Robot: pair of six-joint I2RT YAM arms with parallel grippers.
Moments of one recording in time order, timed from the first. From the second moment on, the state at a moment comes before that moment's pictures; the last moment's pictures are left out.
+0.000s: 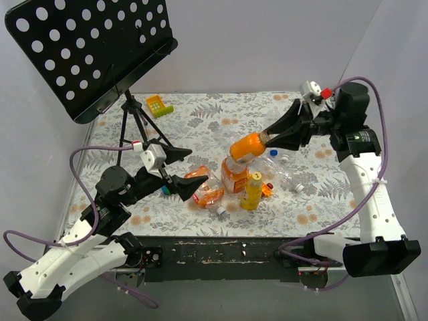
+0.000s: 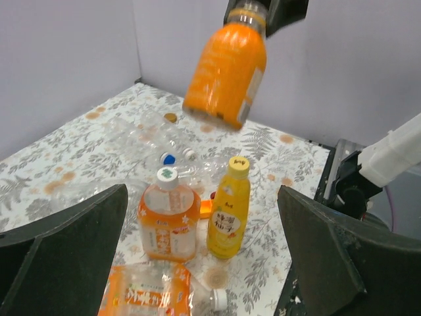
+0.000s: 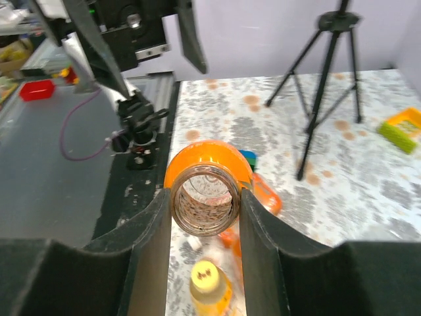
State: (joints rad) left arm -0.78 0.65 0.79 0.04 0.29 -0.12; right arm 0.16 1.19 1.38 -0.48 -1.51 -0.22
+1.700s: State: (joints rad) left arm -0.78 0.54 0.55 -0.15 0.03 -0.10; right arm -0.08 1.52 1.64 0.83 -1.48 1.10
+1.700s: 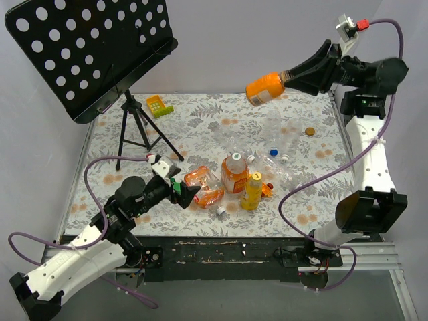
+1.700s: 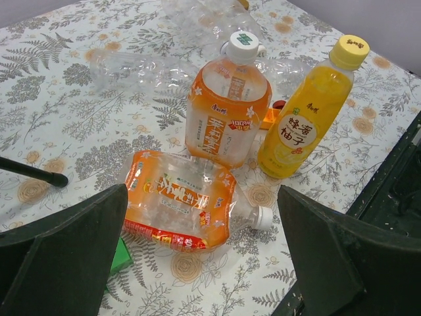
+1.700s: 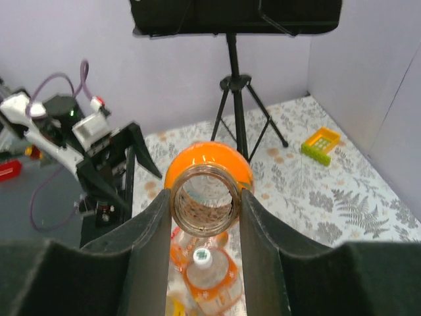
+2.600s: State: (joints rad) left arm -0.78 0.56 0.49 -0.10 -0.02 -0.07; right arm -0.17 1.59 1.69 -0.43 -0.71 -0.26
